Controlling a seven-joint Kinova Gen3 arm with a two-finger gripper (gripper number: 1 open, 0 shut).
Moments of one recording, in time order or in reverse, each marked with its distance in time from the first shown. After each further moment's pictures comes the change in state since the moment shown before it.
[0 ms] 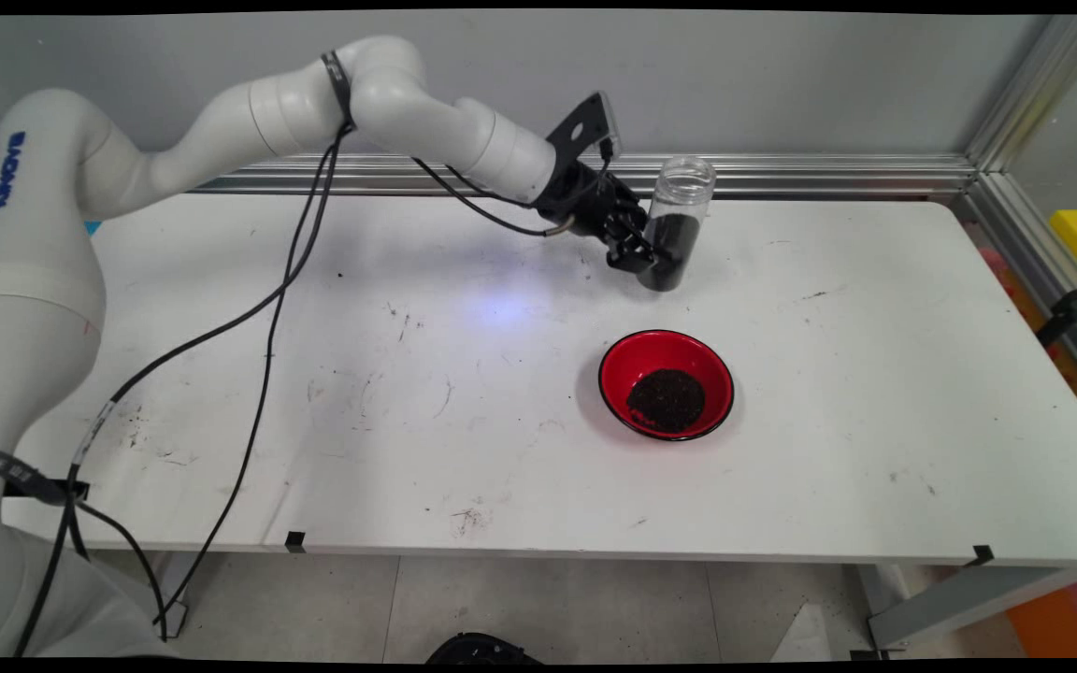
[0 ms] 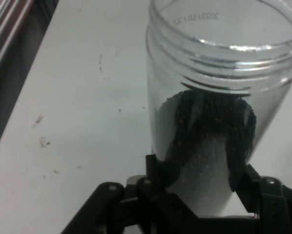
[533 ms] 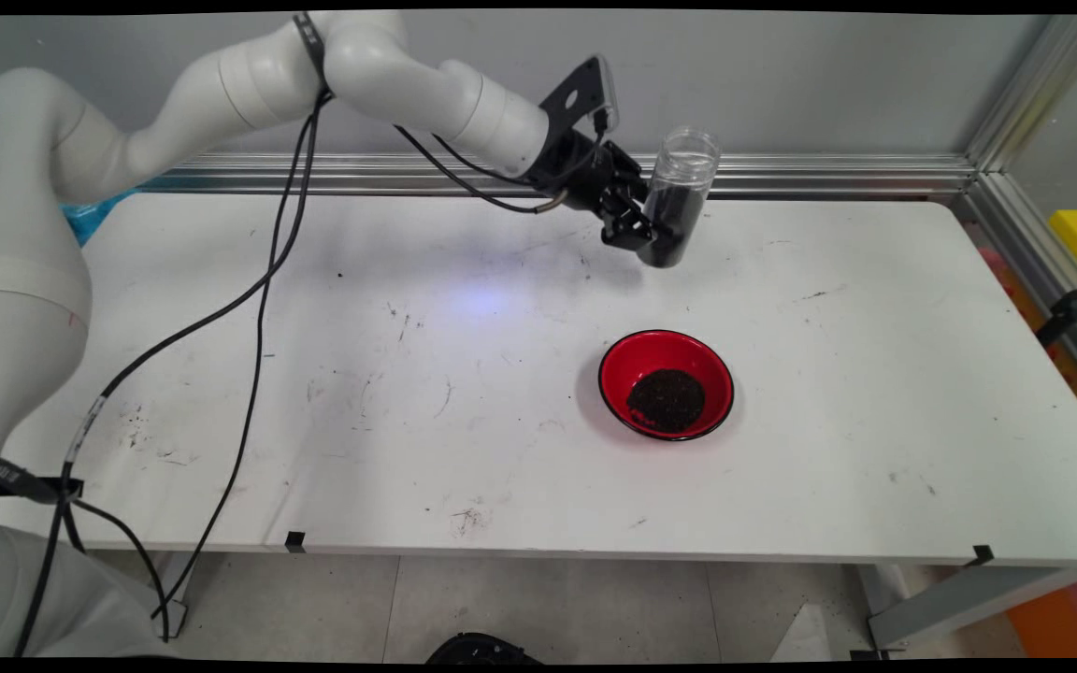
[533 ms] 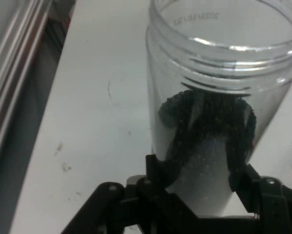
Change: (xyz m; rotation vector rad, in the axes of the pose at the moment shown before) arm 0.028 0.004 -0.035 0.023 0.015 0.098
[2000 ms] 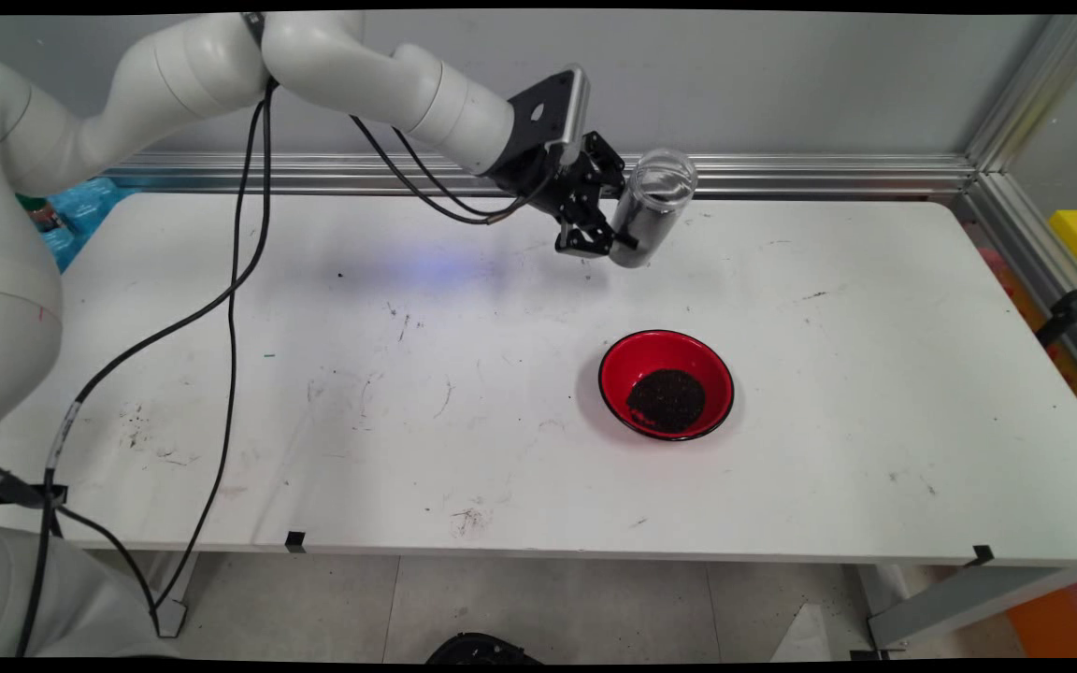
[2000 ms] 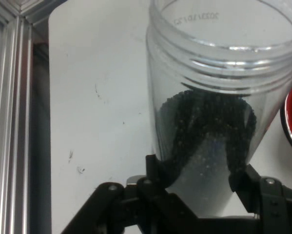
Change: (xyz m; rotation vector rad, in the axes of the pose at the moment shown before) arm 0.001 0.025 -0.042 -0.001 -0.057 0.353
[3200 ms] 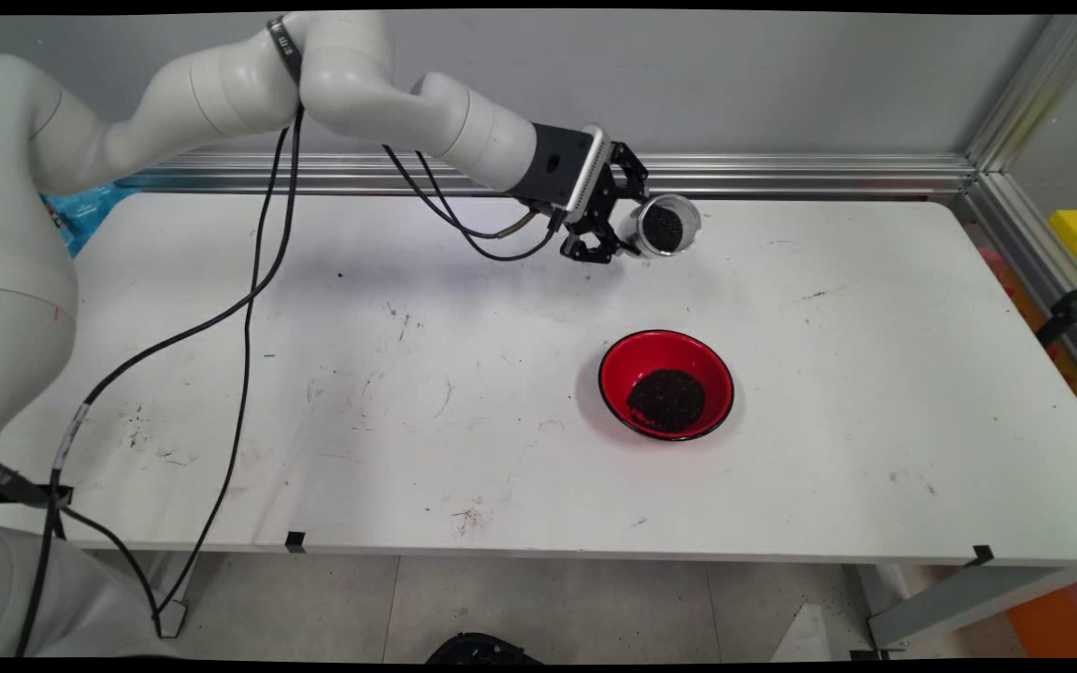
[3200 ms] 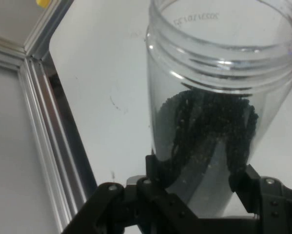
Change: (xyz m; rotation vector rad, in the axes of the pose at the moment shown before) arm 0.000 0.006 0.030 0.063 -0.040 0.402
